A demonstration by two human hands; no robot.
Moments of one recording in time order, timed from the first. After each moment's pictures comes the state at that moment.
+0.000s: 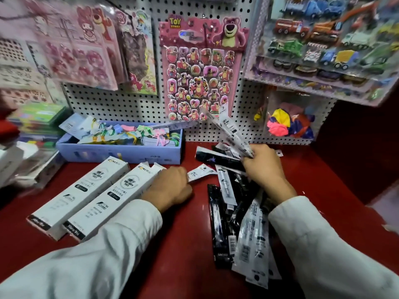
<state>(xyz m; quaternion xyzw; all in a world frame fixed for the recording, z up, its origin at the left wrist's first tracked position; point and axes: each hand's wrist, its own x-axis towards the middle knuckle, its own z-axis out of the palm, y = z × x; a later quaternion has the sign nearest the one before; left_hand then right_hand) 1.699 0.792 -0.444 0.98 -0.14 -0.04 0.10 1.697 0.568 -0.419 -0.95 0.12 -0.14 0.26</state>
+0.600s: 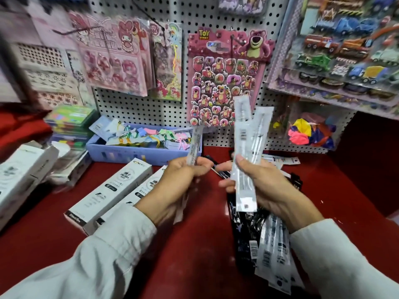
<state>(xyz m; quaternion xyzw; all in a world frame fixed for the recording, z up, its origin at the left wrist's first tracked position) 1.664 0.825 -0.405 0.64 0.01 -0.10 0.76 1.663 0.631 -0.402 -0.62 -0.02 0.13 0.78</state>
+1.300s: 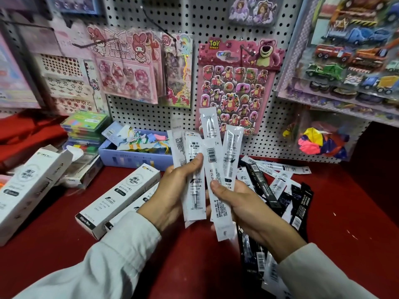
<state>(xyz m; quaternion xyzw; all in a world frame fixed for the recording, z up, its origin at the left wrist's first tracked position) 1.656 0.838 -0.394 0.51 0.04 -0.14 0.85 1.637 0.680 -0.412 -0.61 -0.09 0.18 0.77</state>
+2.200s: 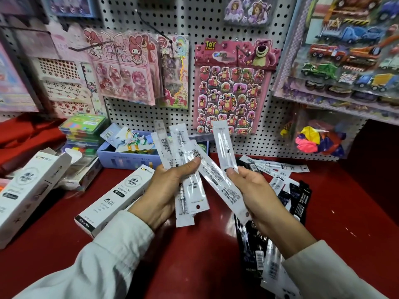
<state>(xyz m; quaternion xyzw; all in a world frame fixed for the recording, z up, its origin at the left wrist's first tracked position) 1.662 0.845 -0.396 0.52 0.06 -0.05 0.85 1.641 0.663 -0.400 -0.65 -0.02 0.08 0.76</state>
